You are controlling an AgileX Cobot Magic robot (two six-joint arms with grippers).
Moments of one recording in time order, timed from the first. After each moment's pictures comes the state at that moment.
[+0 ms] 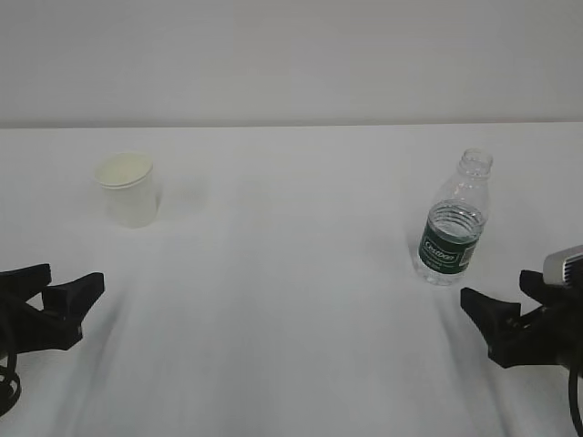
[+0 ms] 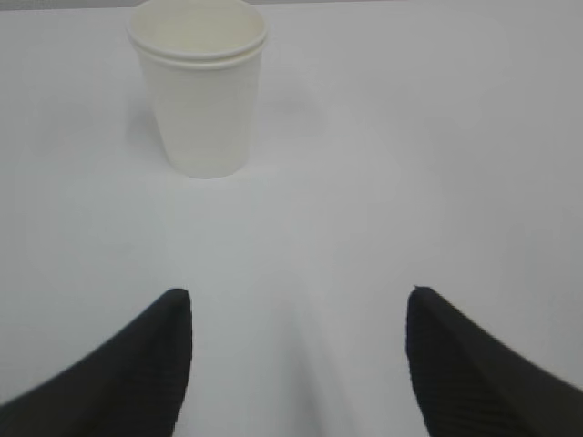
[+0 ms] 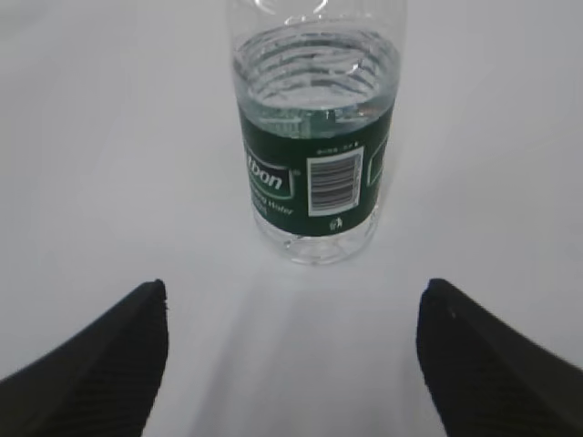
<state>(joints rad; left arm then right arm) -0.28 1.75 -0.16 0.04 -1.15 -0.13 0.08 1.83 -0.16 -0.28 -1.15 -0.01</state>
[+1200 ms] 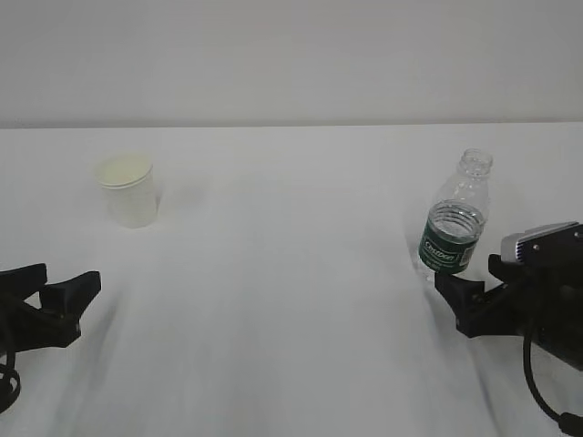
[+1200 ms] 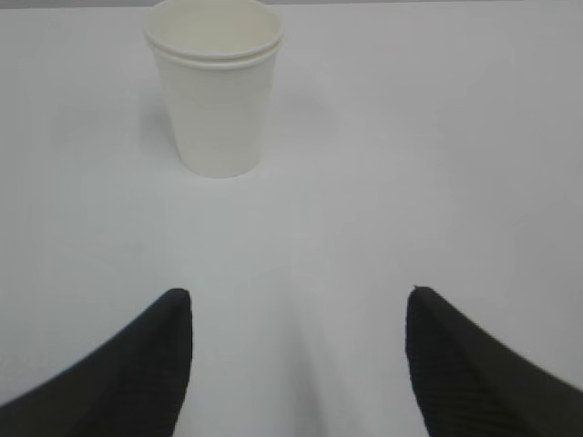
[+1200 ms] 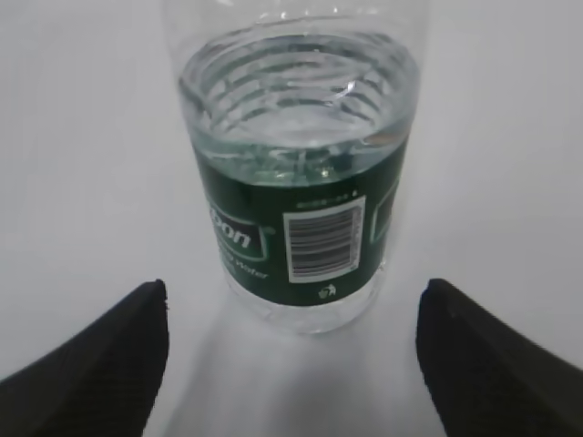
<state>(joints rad) -0.28 1.75 -0.16 0.02 -1.15 -0.13 0.08 2.01 -0.34 -0.30 -1.15 -0.01</state>
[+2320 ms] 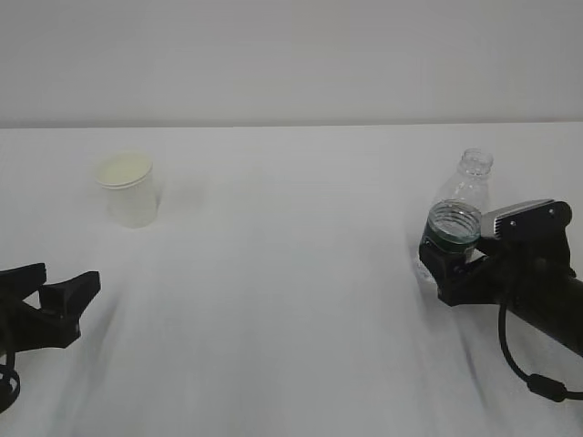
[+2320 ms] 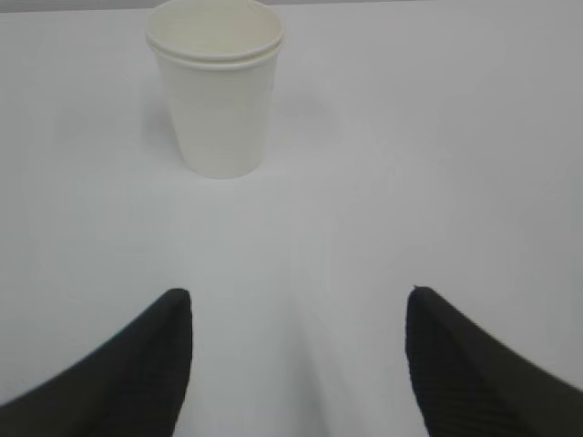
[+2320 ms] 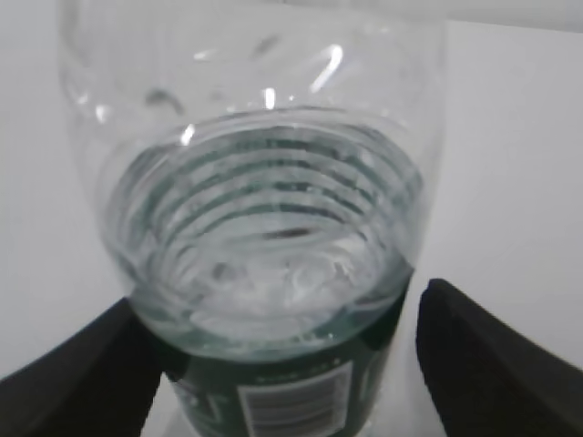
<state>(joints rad) -0.28 1.75 -0.16 0.02 -1.15 -0.12 0.08 2.09 -0.49 -0.31 -1.15 -0.01</state>
